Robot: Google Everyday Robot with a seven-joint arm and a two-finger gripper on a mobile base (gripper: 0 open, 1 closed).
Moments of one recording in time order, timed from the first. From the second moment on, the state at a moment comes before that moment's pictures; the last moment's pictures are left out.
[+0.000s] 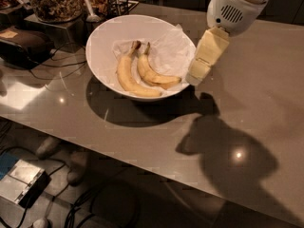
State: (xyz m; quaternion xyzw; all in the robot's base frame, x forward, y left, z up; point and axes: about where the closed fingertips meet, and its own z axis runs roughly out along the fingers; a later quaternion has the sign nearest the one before) arm 0.529 -0.129 0.975 -0.52 0.84 0.03 0.16
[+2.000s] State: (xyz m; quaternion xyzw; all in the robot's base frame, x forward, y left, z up) arm 0.614 -0.054 0.936 -0.46 0.88 0.01 0.11
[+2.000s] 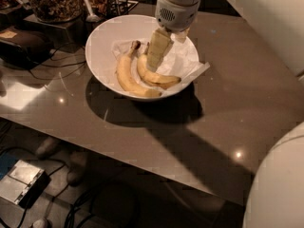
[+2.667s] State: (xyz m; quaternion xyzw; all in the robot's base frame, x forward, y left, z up) arm 0.620 -0.033 0.912 -0.48 0.87 0.01 0.09
